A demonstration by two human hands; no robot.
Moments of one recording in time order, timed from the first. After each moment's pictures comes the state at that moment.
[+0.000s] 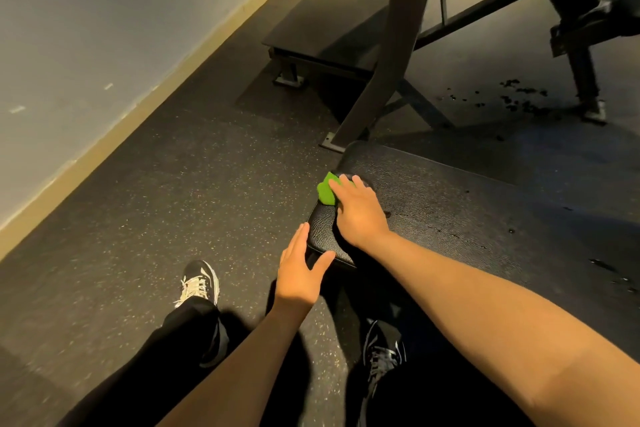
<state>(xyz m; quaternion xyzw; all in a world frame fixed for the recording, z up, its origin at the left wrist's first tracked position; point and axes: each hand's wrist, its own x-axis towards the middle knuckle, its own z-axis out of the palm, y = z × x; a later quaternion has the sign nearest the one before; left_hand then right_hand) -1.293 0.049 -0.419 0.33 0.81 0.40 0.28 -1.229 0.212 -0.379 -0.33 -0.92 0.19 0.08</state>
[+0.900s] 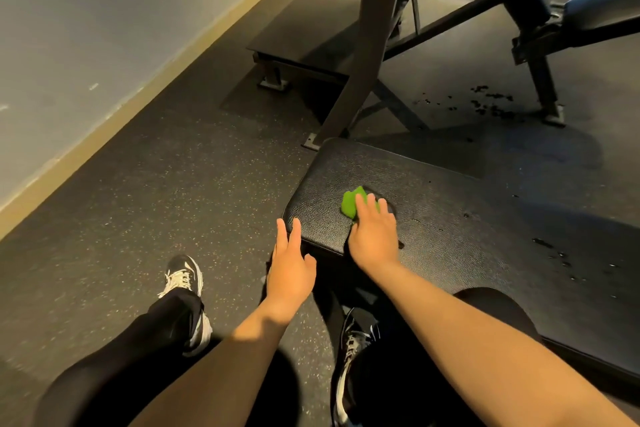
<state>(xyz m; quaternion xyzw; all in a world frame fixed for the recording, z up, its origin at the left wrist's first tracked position) -1.247 0.041 -0.392 0.36 0.84 0.30 0.26 -1.137 0.182 -0.389 -0.47 -0.86 0.16 0.09</state>
